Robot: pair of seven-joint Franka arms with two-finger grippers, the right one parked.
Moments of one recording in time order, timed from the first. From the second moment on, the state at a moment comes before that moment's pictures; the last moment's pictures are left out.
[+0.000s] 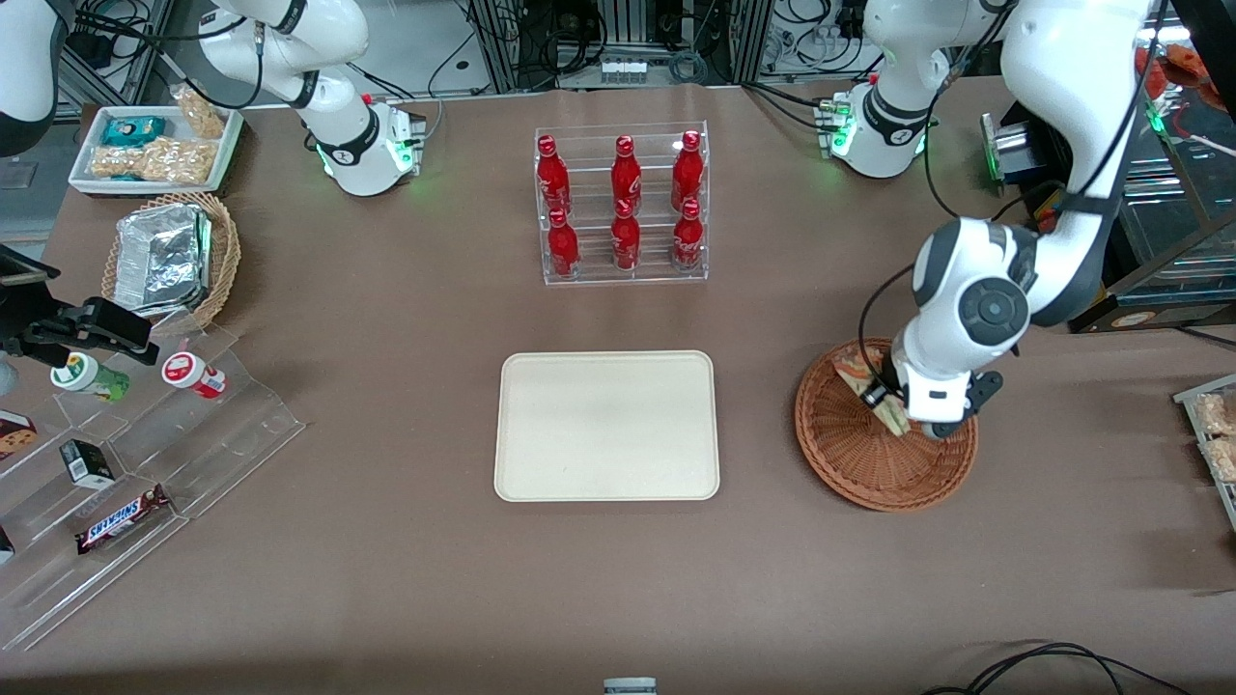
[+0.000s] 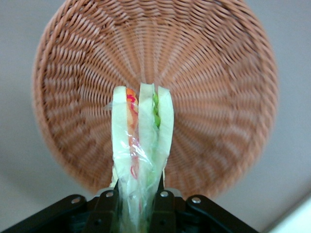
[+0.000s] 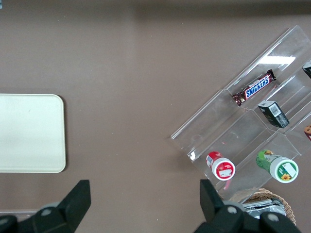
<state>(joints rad) 0.01 0.26 -0.30 -2.00 0.12 2.12 -0.99</state>
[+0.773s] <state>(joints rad) -0.47 0.59 -0.31 -1.54 0.14 2.00 -1.00</state>
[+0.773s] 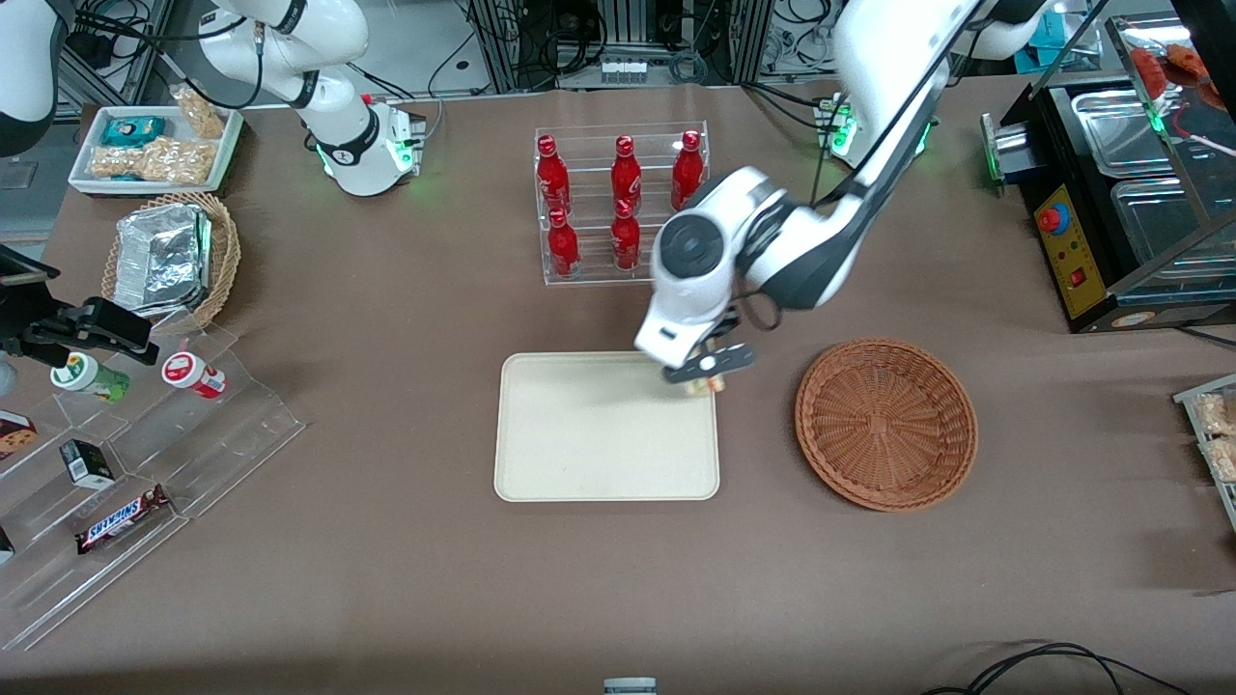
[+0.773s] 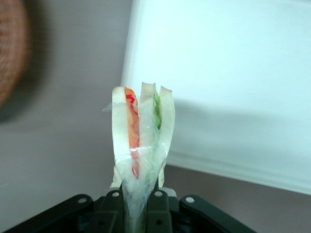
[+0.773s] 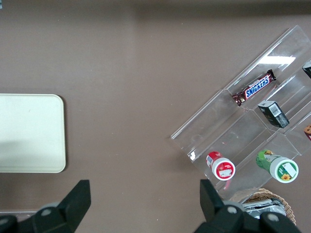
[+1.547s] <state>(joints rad) -0.60 0.92 -0.29 -1.14 0.22 2.06 -0.99</state>
